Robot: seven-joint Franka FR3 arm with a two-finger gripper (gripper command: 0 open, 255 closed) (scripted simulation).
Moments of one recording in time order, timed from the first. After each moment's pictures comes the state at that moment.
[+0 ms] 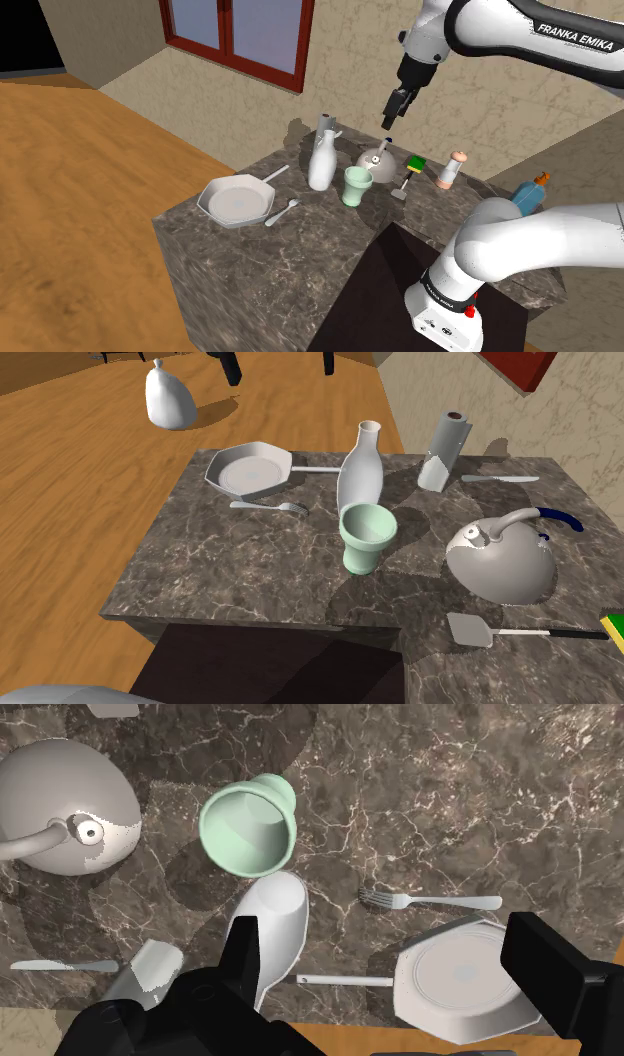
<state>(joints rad) 0.00 -0.83 0.04 -2.30 -0.10 1.59 -0.10</state>
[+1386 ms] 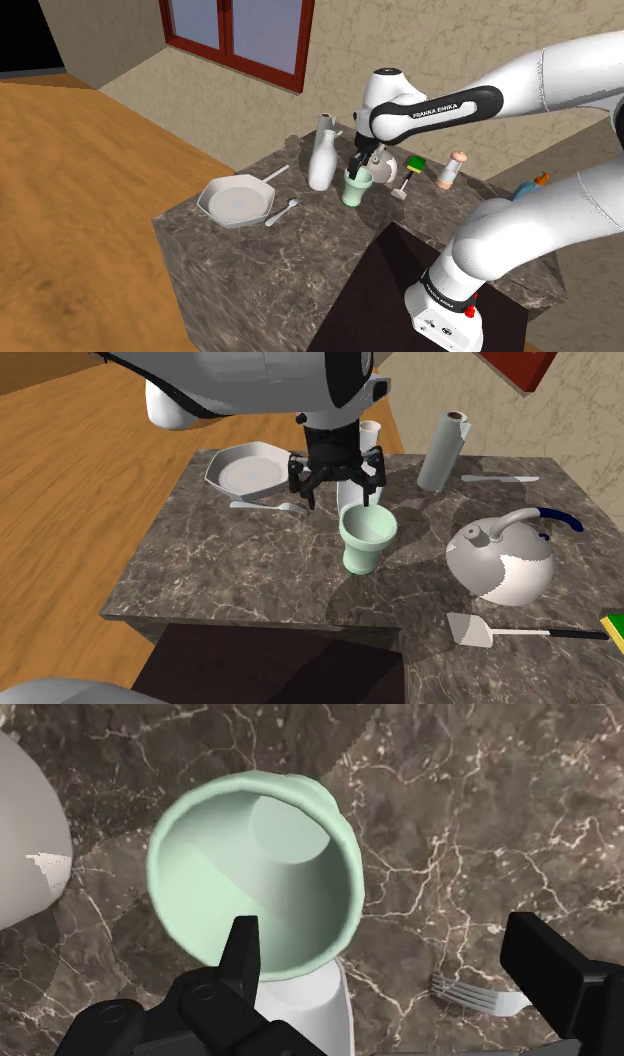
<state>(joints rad) -0.05 -0.46 -0.08 -2.63 -0.20 2.21 -0.16</state>
